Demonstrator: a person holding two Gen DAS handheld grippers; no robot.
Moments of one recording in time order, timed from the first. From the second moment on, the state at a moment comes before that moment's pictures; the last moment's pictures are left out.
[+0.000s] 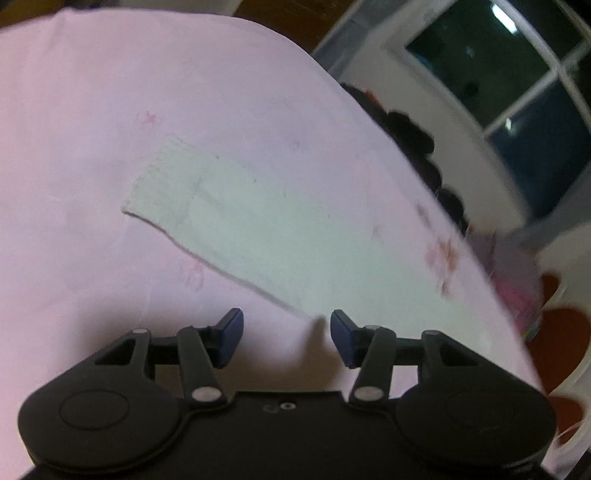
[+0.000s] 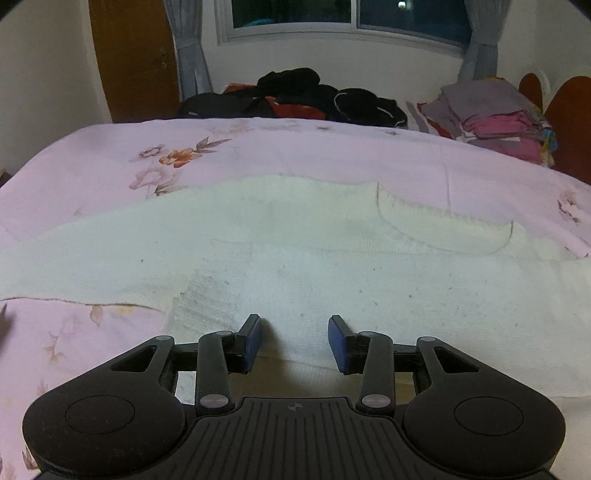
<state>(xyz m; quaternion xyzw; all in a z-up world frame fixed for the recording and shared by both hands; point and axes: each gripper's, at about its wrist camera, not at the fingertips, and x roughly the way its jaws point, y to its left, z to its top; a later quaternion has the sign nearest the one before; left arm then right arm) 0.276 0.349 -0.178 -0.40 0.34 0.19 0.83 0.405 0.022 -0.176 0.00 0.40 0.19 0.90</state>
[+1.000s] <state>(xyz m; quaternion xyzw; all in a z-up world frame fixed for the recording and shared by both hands) 0.400 0.162 -0.089 -0.23 0.29 -0.07 0.93 0.385 -0.077 -0.153 0.08 0.36 0.15 0.92</state>
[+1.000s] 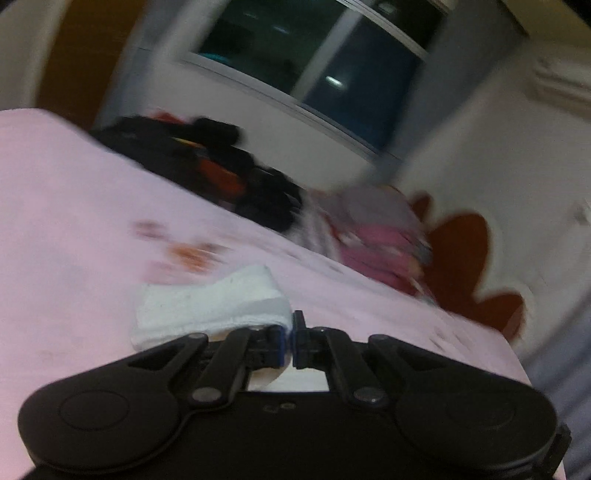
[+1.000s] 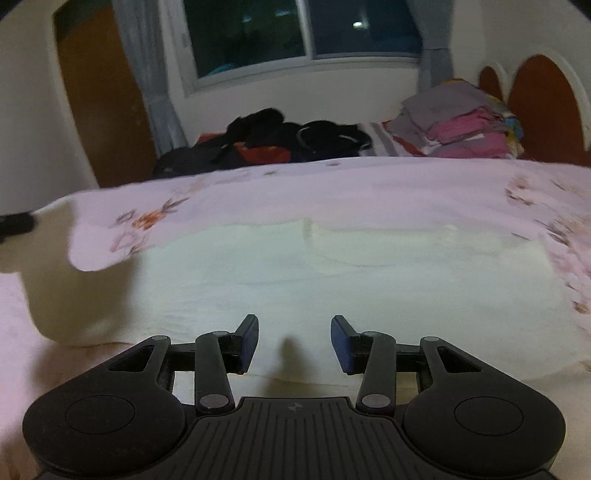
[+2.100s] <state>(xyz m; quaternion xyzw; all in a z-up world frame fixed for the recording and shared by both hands) 0.355 0.093 -0.161 -0.09 0.40 0.01 0.91 0.351 -0.070 -0.162 -0.05 0.33 0.25 0.91</state>
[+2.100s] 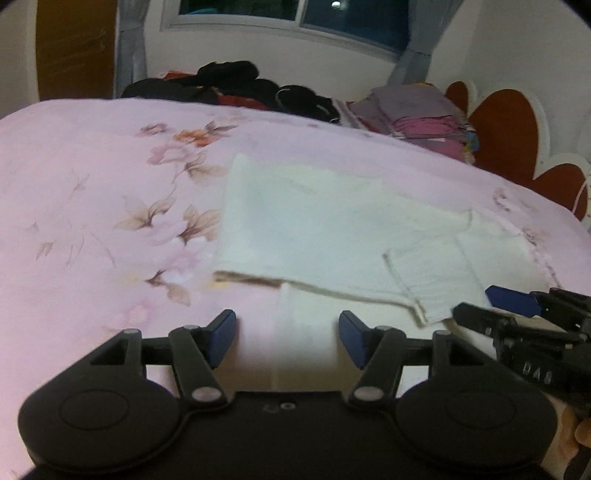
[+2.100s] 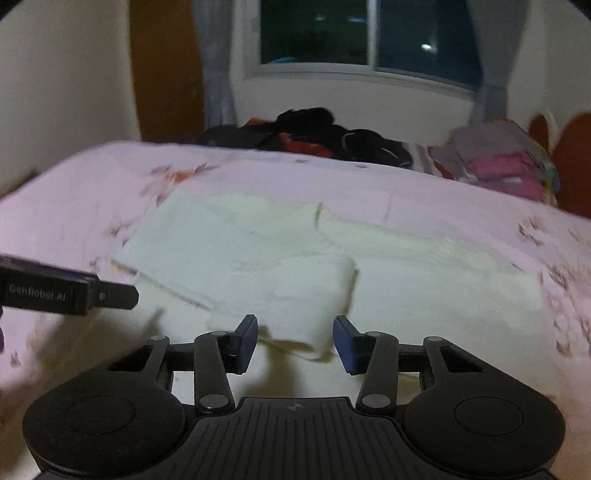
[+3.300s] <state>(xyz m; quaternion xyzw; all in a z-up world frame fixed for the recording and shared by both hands) 0.372 0.092 -0.177 -0.06 0.40 0.03 0.92 0.403 -0.171 -0.162 0.14 0.36 0.14 0.91</state>
